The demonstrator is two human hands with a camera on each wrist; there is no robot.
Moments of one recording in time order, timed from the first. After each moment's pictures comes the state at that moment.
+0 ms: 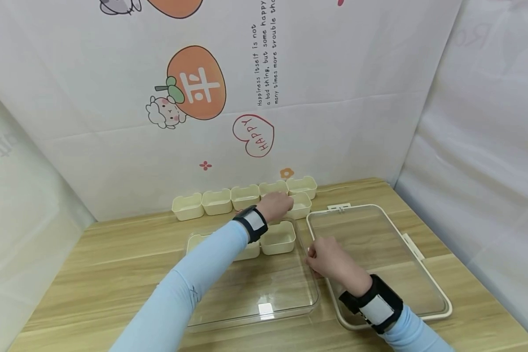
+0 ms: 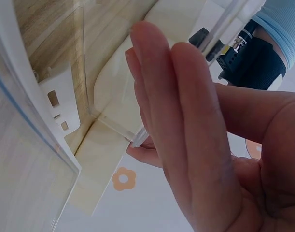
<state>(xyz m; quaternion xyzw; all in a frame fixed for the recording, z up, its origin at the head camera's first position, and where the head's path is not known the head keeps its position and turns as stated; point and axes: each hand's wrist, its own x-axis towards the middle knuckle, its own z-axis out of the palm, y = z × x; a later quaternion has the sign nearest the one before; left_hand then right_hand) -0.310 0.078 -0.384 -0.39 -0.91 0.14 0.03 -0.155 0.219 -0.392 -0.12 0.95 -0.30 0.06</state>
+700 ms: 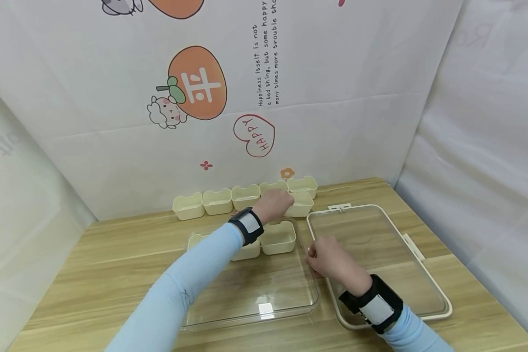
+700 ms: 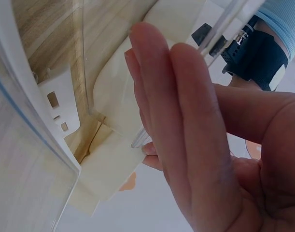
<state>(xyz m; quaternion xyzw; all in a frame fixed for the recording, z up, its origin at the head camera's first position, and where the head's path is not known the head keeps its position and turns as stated) -0.307 0.072 -0.377 -0.41 -0.90 0.13 0.10 -0.154 0.218 -0.391 -0.11 0.95 -0.30 0.06</state>
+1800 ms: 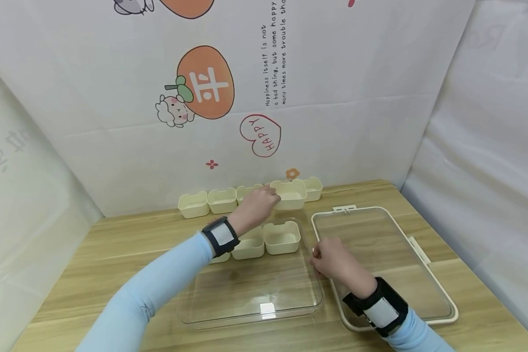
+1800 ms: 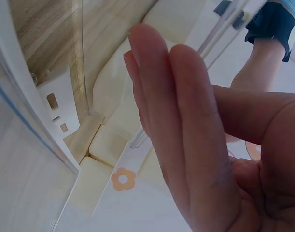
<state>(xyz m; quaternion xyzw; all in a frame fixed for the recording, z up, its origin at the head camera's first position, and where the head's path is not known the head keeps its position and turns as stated) -0.280 0.017 -0.359 -0.41 -0.88 0.09 0.24 -0.154 0.216 -0.392 -0.11 0.95 -0.29 0.07</state>
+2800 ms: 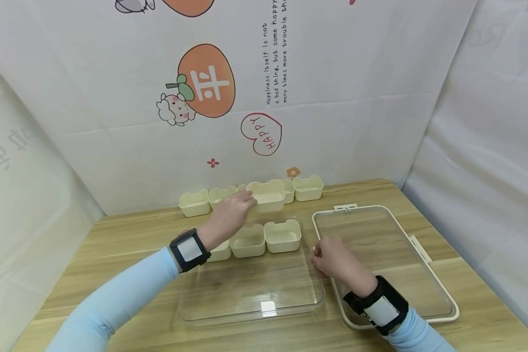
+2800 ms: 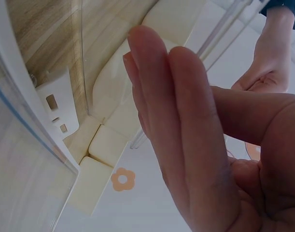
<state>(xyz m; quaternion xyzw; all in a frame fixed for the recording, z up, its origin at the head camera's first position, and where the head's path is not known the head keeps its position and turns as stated) -0.243 -0.042 -0.352 -0.40 -0.88 0.03 0.28 -0.153 0.216 -0.392 -0.11 0.95 -0.29 0.07</state>
